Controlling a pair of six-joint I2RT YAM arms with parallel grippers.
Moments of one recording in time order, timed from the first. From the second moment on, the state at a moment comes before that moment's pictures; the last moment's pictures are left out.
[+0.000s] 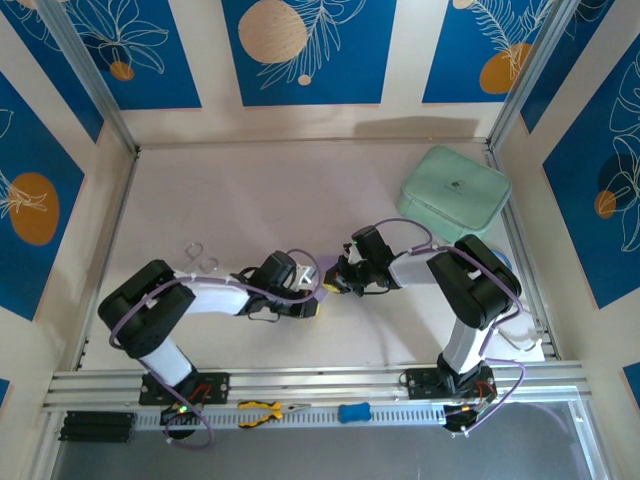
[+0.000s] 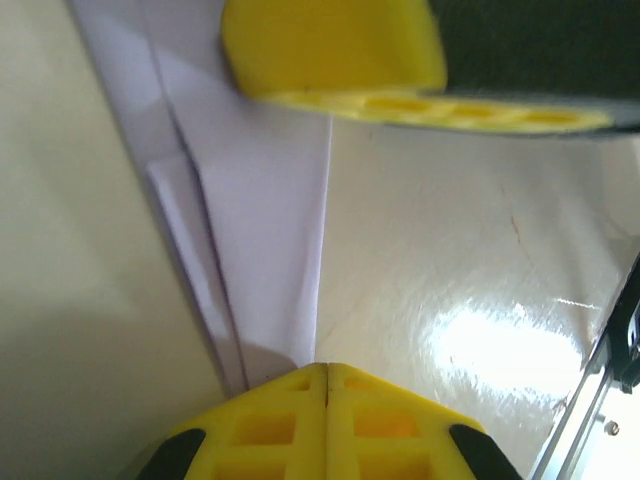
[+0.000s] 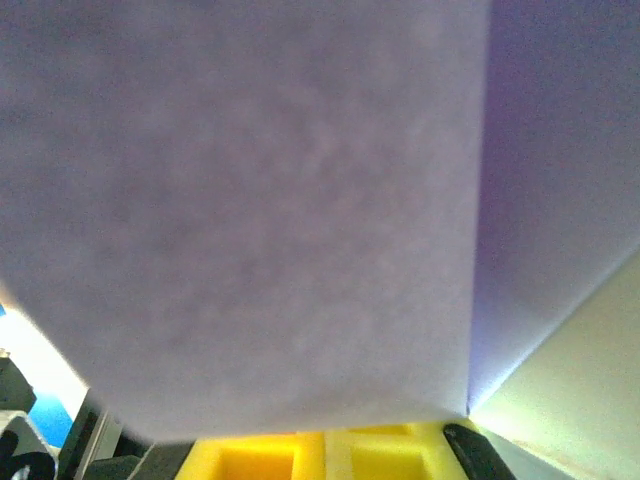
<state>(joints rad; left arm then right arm) -0.80 1.61 0.59 0.09 0.49 -0.61 0.57 1.76 0.69 0.14 -0.60 1.05</state>
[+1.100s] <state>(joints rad) -0.81 1.65 0.70 0.04 0.35 -0.63 0.57 1.74 0.69 0.12 -0.59 1.06</state>
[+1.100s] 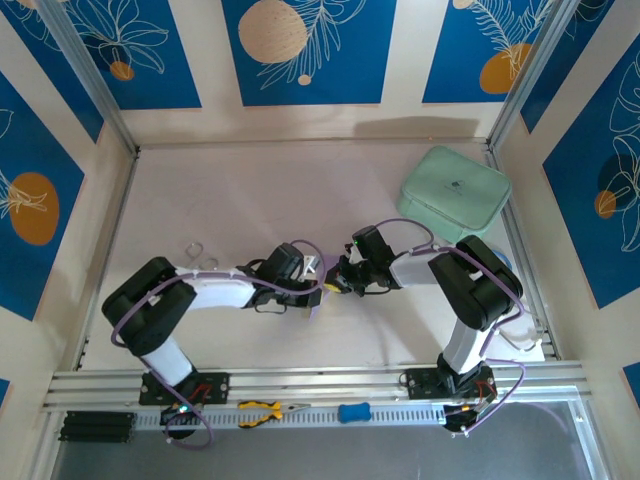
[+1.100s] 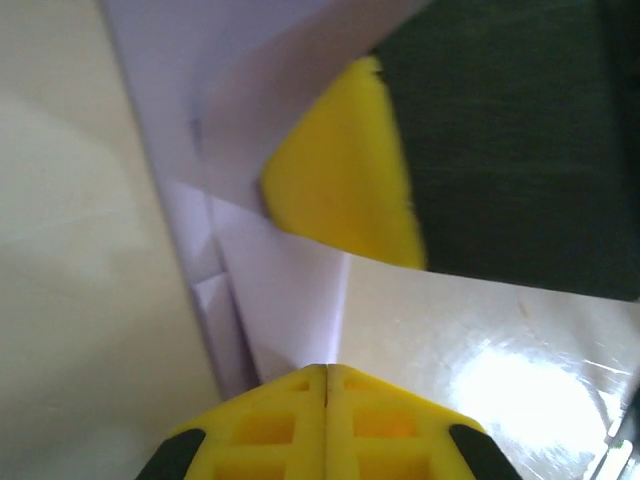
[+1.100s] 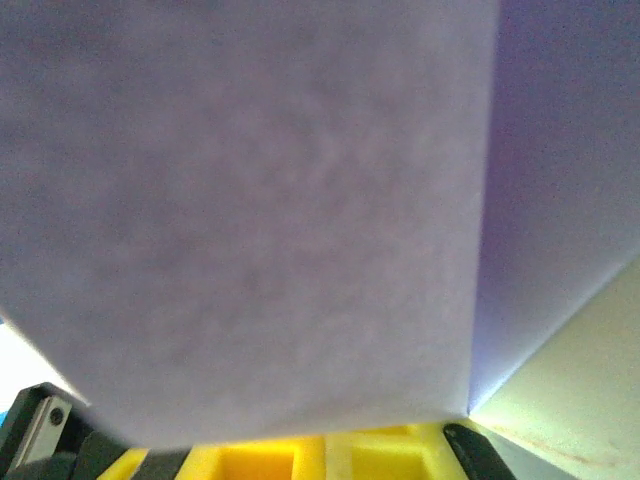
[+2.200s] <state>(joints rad) -0.81 1.76 0.77 0.11 0.40 -0.66 0.49 1.62 0.69 -0.05 -0.52 1.04</state>
